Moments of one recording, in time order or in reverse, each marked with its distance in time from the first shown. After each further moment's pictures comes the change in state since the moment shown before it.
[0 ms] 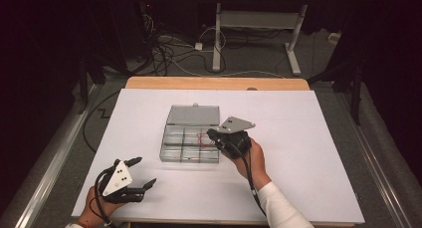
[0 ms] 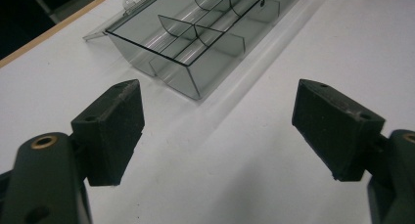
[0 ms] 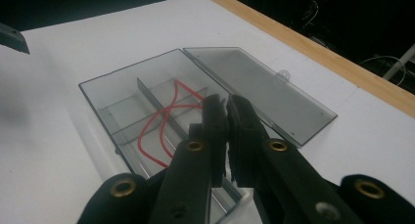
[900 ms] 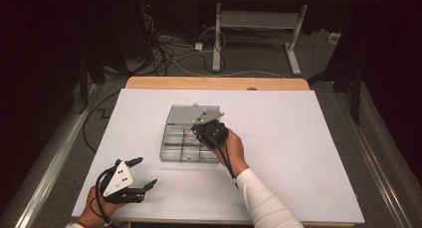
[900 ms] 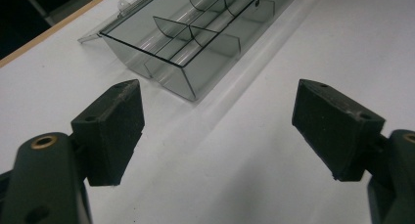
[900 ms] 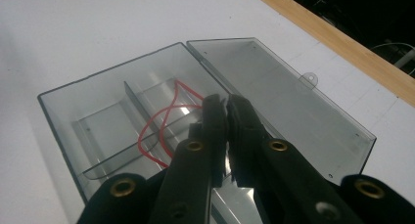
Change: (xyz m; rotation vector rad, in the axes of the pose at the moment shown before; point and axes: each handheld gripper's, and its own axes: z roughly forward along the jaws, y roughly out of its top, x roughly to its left) left arm -0.001 0.000 0.001 -0.004 -0.013 0.010; right arm 0.008 0.021 0.065 0.117 -0.002 -0.045
